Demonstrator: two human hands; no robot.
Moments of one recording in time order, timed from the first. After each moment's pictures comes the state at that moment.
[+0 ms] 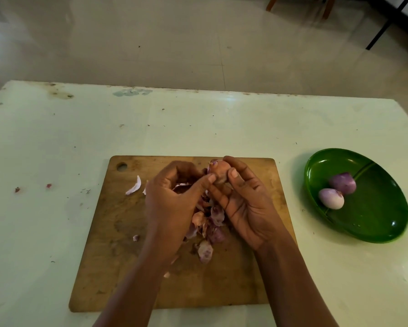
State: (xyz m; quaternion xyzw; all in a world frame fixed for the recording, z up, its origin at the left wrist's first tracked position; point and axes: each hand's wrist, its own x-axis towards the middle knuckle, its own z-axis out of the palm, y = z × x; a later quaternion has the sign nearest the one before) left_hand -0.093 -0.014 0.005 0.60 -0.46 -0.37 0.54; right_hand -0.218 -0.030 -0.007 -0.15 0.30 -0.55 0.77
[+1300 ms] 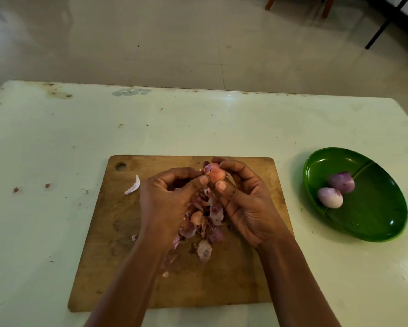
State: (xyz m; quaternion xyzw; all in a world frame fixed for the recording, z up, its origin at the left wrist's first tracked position) left_hand -0.089 -0.016 0.008 0.60 -0.37 -0.46 0.53; right_hand -0.223 -0.031 -0.014 -0.29 0.29 -0.53 0.74
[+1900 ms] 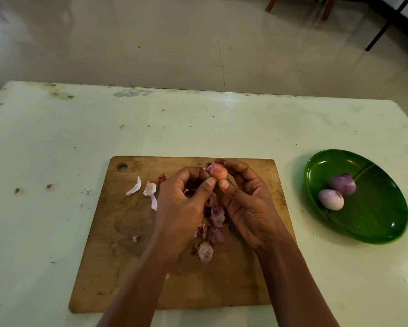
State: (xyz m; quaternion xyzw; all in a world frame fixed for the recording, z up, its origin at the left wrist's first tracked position) left_hand -0.098 -0.013 0.007 0.59 -0.45 -0.45 0.49; right_hand -0.222 -0.030 -0.014 -0.27 0.32 -0.54 0.73
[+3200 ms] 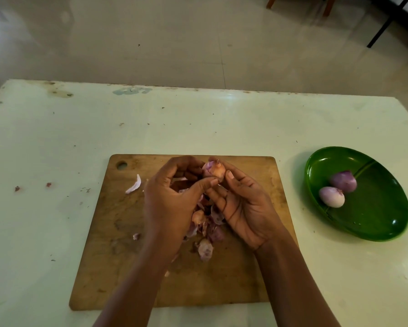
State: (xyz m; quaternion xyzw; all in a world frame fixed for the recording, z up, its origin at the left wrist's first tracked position) left_hand -0.091 -0.014 0.008 0.58 -0.50 -0.34 0.55; right_hand -0.219 -0.030 -0.011 -0.12 0.28 -0.51 0.81
